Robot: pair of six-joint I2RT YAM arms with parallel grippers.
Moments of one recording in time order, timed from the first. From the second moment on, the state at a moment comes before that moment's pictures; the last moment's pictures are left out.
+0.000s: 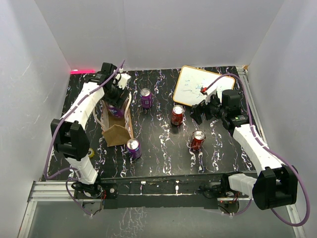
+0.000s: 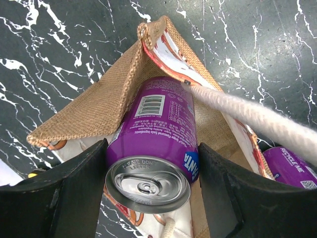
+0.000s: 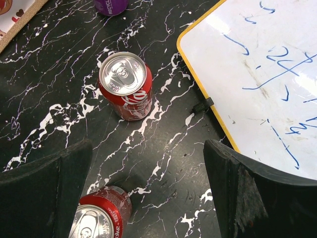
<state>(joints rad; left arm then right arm) -0.25 1.75 1.65 -1.04 0.02 0.33 0.14 1.15 0.85 -0.21 -0.50 -0.31</state>
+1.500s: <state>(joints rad) -0.25 1.90 1.64 -0.93 0.19 0.27 0.14 1.15 0.85 -0.21 -0.51 -0.31</state>
